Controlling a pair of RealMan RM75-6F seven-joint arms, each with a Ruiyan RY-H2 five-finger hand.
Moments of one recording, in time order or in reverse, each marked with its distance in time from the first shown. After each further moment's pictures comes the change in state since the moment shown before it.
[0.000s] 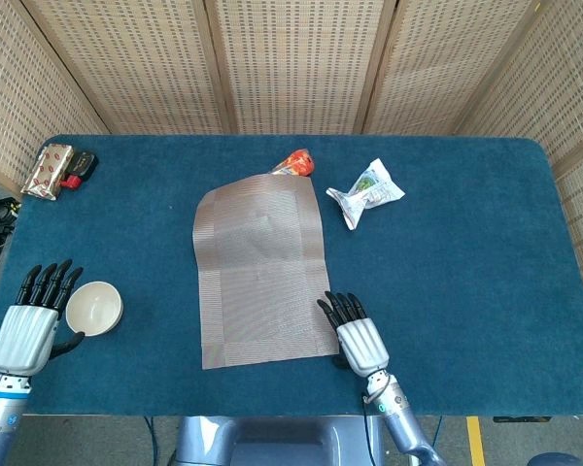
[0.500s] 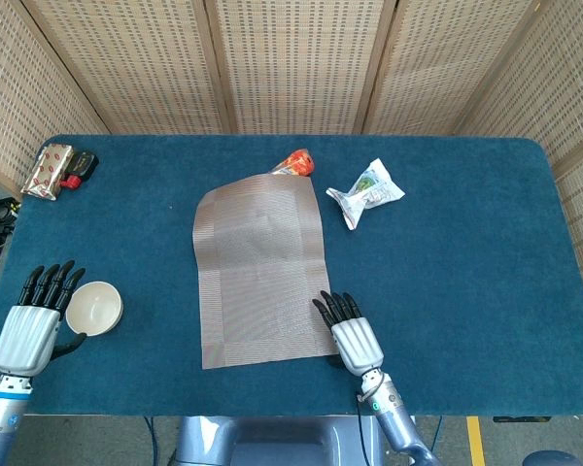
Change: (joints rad) left arm 0.002 0.002 -0.002 -0.002 0.010 -0.006 -0.011; right arm 0.014 -0.021 0.014 -0.016 0.037 -0.024 -0.040
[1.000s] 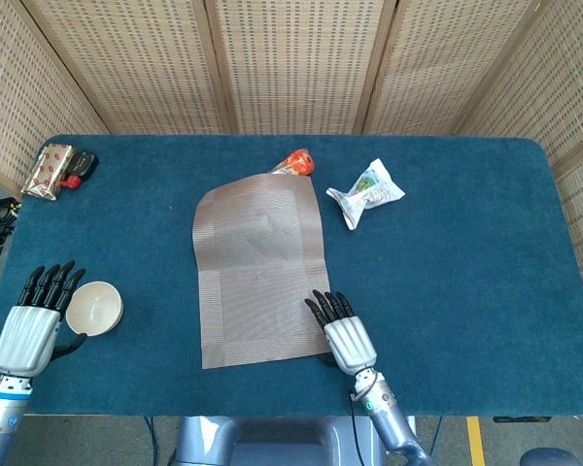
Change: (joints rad) left arm 0.003 0.001 -0.001 -0.001 0.007 -0.002 -0.002; right arm 0.015 -0.001 0.021 -0.044 0.014 0.007 -0.045
